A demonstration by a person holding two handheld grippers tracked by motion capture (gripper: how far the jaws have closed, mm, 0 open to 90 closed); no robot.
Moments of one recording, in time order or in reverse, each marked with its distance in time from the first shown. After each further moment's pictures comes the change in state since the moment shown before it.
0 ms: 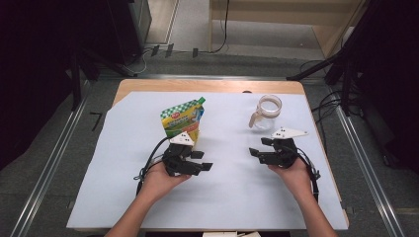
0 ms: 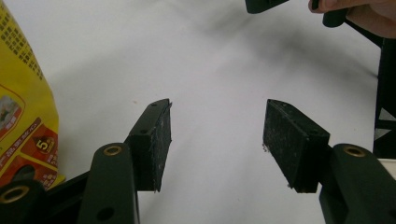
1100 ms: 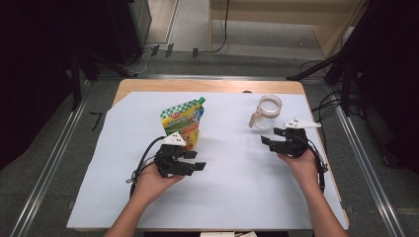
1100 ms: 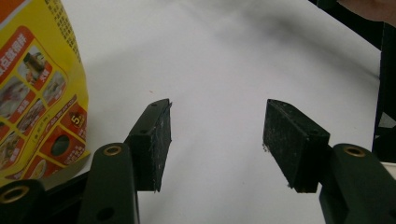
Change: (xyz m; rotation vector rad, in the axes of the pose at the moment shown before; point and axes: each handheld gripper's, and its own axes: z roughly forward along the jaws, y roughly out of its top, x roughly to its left) left arm 0.002 -0.009 -0.020 -0.027 0.032 -0.025; right arm -0.040 0.008 -0.007 -0.045 -0.105 0.058
